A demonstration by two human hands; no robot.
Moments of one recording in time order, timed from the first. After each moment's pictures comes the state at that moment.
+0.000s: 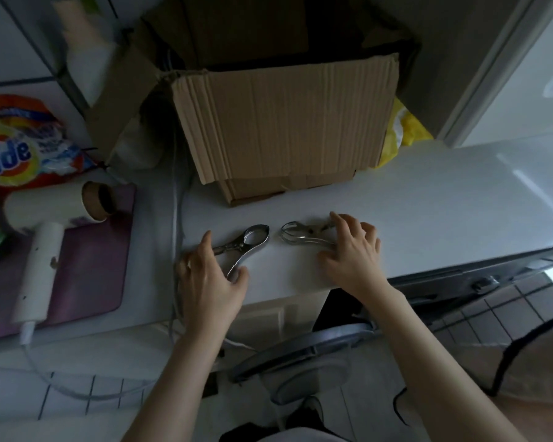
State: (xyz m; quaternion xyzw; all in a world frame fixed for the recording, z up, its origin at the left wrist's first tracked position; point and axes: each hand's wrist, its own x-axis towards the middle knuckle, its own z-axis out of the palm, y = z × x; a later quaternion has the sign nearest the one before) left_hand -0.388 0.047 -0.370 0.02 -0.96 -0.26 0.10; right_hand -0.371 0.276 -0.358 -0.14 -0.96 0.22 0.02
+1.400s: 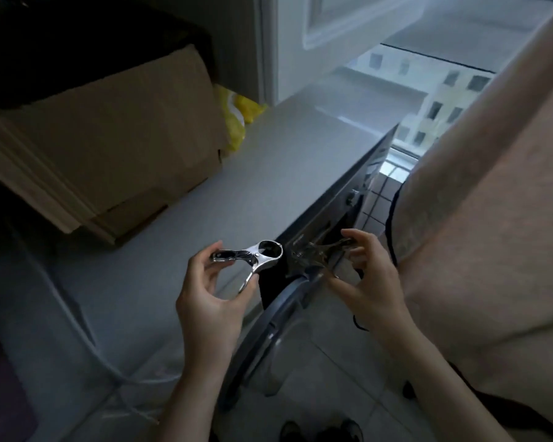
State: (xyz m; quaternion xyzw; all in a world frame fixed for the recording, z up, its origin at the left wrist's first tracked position) left_hand -0.333 0.089 -0.338 -0.26 -0.73 -0.63 -0.05; right_hand -0.180 0.240 -0.344 -0.35 -0.81 0.35 0.30
